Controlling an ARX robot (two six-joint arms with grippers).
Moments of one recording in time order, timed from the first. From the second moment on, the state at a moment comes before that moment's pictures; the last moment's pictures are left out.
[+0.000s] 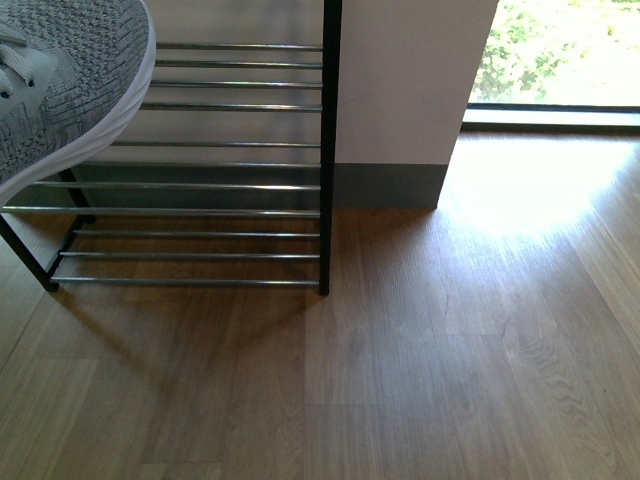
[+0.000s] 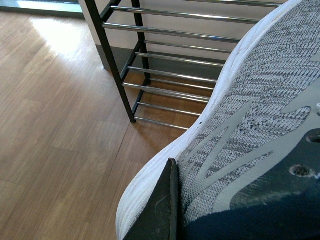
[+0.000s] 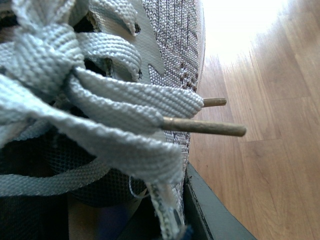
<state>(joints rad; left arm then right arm) -0.27 1.05 0.42 0.16 -0.45 -0.19 -0.61 1.42 0.45 0.39 -0.36 -0.18</state>
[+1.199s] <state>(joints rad) -0.27 1.05 0.42 0.16 -0.44 -0.19 -0.61 1.42 0.45 0.39 -0.35 -0.18</state>
